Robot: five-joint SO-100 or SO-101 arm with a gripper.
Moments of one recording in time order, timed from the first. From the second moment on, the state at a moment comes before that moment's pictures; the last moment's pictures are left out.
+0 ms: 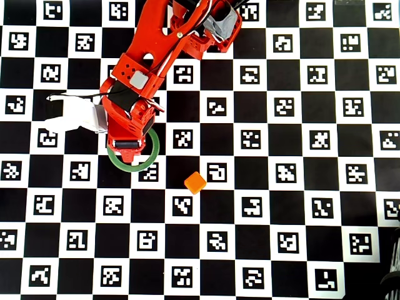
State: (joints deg) arm 36.4 88.9 109.1 60.9 -37.1
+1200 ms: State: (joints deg) arm 33.3 99.7 85.9 93.6 -29.2
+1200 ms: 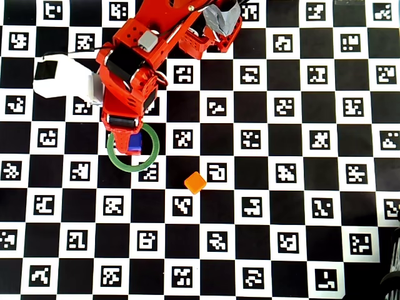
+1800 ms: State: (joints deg) arm 11.2 92.5 77.6 98.8 -16.7
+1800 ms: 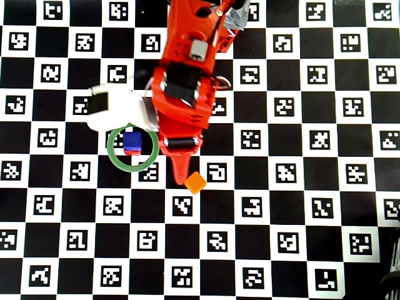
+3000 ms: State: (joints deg) arm 7.6 77.6 100.1 62.3 -12.2
